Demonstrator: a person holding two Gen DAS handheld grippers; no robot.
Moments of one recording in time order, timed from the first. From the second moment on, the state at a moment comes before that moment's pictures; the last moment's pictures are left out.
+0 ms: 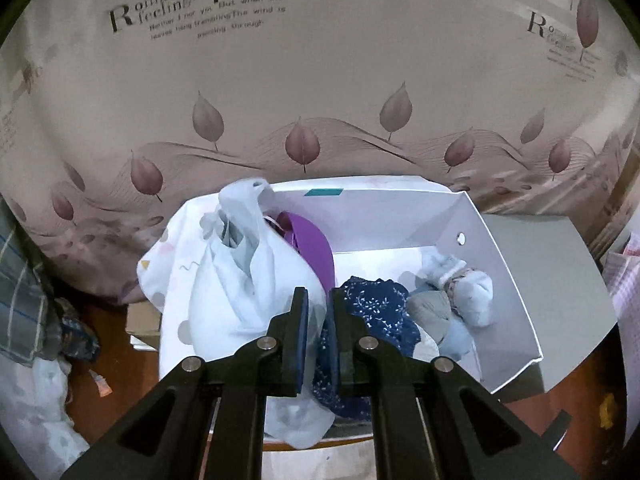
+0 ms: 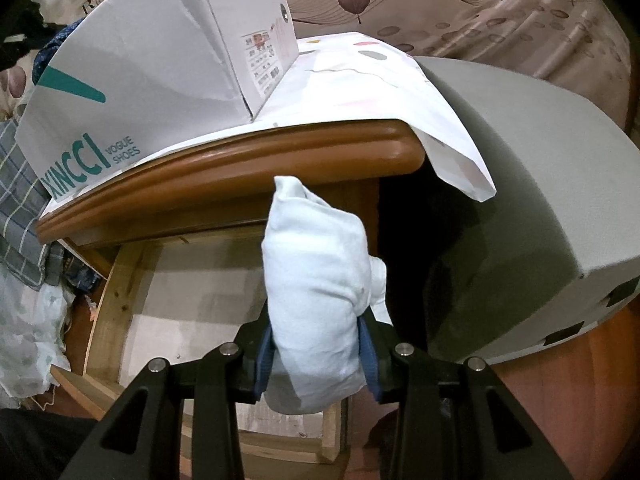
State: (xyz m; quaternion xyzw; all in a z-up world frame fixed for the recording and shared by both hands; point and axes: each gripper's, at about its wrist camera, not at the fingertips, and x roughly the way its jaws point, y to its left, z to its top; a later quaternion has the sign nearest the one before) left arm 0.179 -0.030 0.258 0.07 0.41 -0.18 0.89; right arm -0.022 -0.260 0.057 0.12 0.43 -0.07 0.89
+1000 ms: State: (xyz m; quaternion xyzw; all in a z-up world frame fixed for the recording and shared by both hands) left arm 0.162 -0.035 0.257 0.10 0.39 -0.19 0.90; right arm -0.022 -0.262 0.056 0.13 0.43 -0.06 0.89
